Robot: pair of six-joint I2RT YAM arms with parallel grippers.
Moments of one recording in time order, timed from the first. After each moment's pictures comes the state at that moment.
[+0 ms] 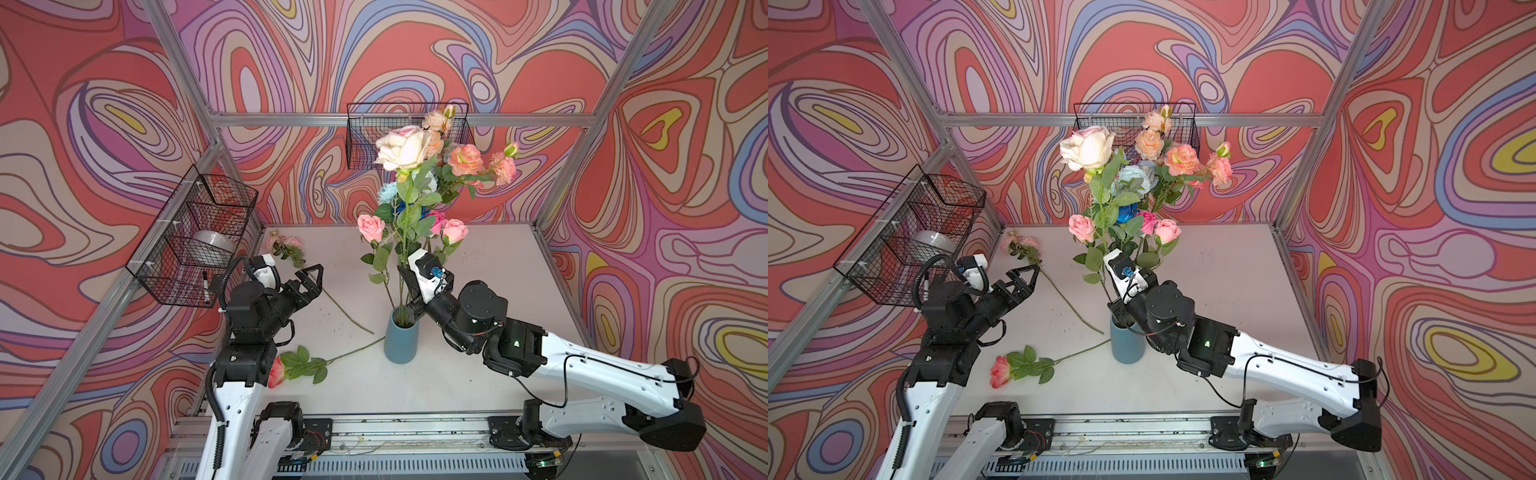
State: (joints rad) left arm 0.01 0.72 0.81 -0.37 0.33 -0.74; right arm 1.18 1.20 1.15 0.01 0.53 -0.13
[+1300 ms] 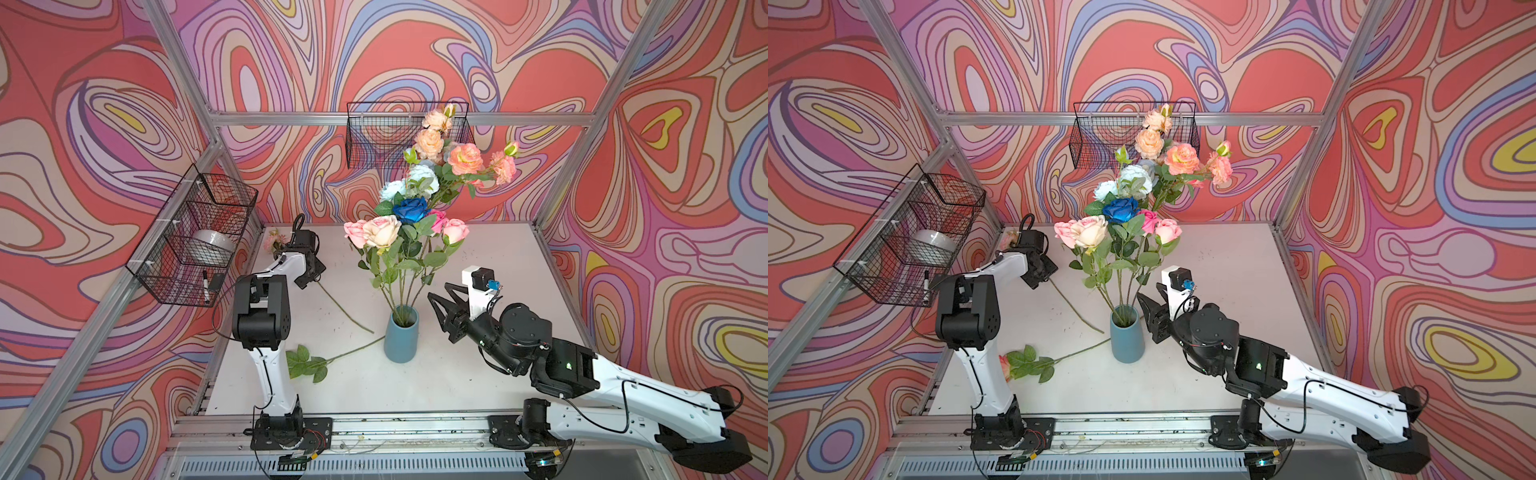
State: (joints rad) left arm 0.00 2.04 1.44 -0.54 -0.17 -0.80; right arm 1.18 0.87 0.97 -0.22 0.54 0.25
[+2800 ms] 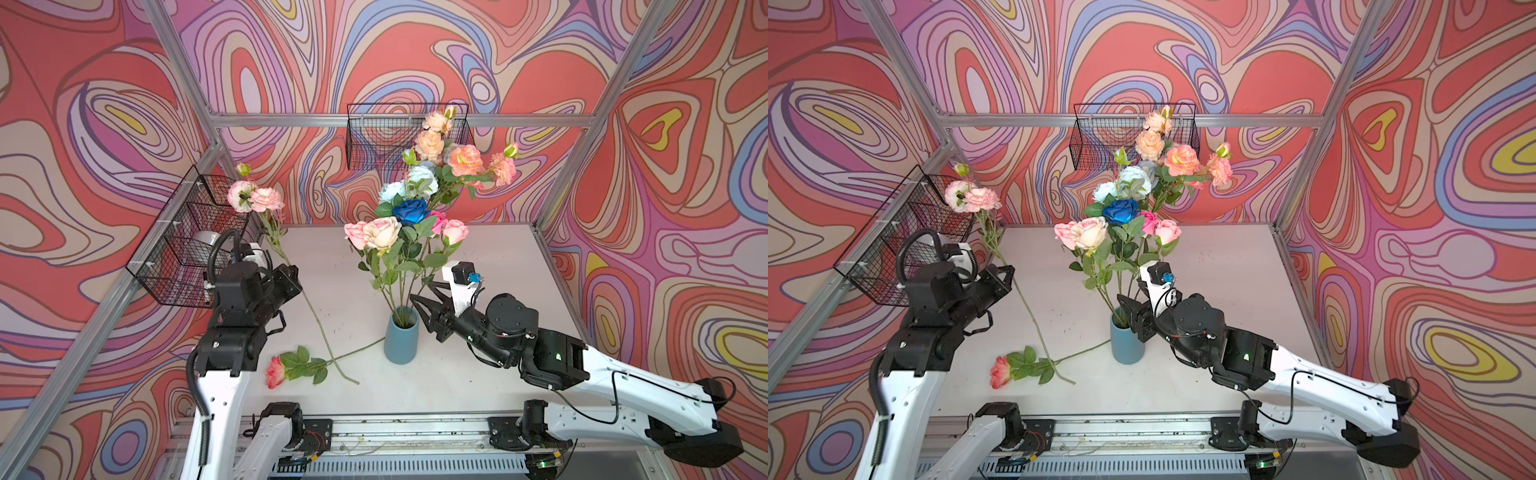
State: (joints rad) left arm 0.00 0.79 1.15 -0.73 0.17 -0.65; right arm 1.18 1.00 1.11 -0.24 0.39 0.23
